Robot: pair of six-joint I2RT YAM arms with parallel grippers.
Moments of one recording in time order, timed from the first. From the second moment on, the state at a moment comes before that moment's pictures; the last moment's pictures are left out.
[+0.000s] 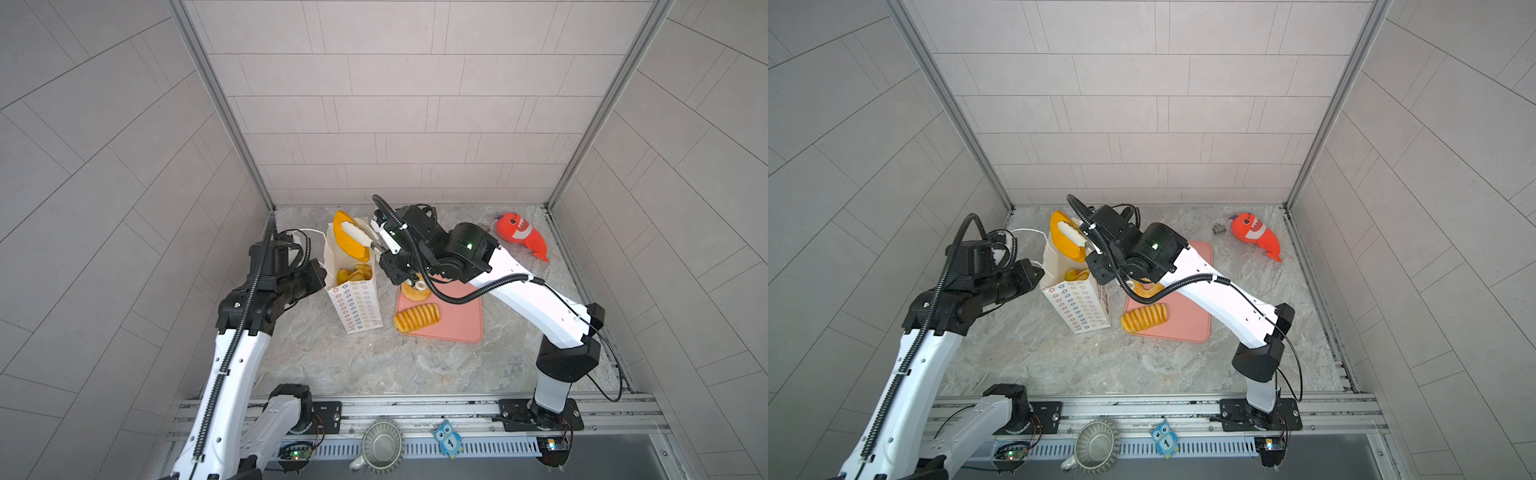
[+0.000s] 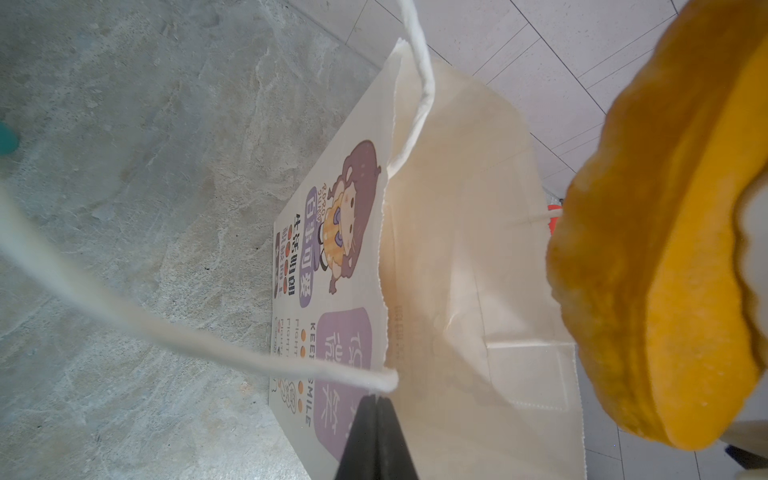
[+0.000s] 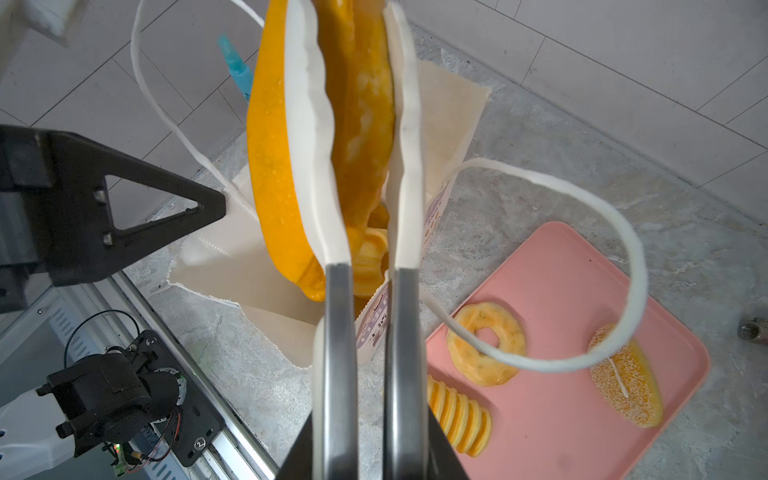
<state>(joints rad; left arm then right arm) -0.05 0.92 1.13 -0.92 0.29 -0.52 0.99 1.83 2.24 -1.21 0.17 0.30</state>
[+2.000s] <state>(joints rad) -0.05 0.92 1.13 -0.92 0.30 -0.53 0.97 1.86 2.26 -1.22 0.23 0.25</state>
